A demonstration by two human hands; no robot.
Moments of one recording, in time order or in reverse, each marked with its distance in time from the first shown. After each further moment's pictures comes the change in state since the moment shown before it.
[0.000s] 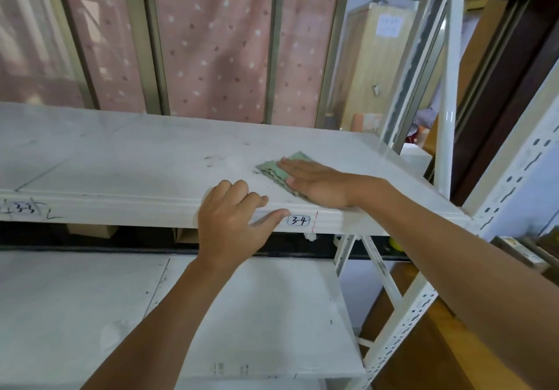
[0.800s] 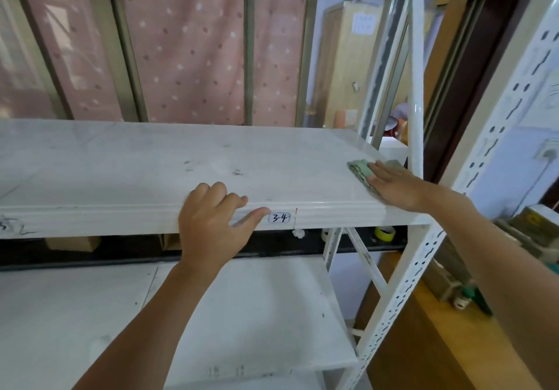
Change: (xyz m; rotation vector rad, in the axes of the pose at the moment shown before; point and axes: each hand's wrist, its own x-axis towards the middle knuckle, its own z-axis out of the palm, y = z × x) left_hand 0.000 -0.002 0.001 0.034 -0.006 0.036; right_hand -0.113 0.104 -0.003 -0.344 -0.025 0.505
